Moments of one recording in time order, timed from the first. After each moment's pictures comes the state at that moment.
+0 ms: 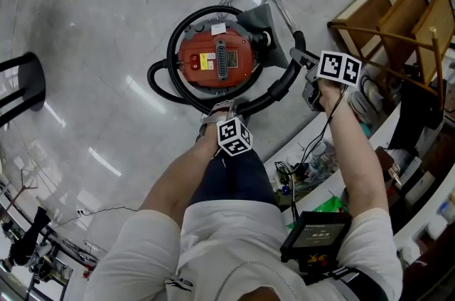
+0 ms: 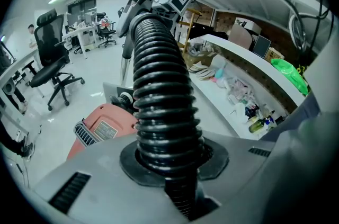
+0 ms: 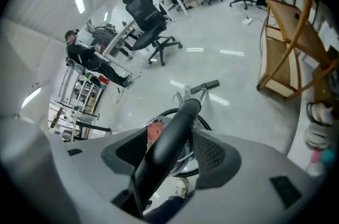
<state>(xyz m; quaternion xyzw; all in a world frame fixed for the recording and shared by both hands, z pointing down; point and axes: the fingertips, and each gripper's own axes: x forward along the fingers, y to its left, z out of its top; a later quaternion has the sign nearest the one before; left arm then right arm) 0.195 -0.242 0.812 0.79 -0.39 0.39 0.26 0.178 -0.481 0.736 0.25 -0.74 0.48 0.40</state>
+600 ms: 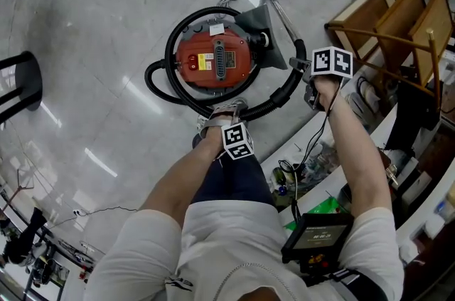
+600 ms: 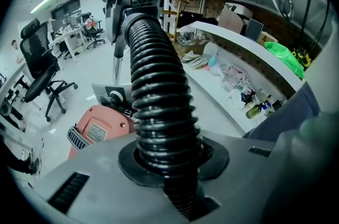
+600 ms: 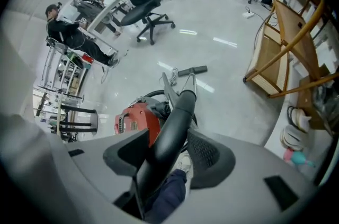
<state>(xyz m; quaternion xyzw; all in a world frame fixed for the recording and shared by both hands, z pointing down) 0.218 -0.225 0.825 0.79 -0.34 0.45 0.24 0.208 -0.467 0.761 0.25 -0.67 0.46 0.52</state>
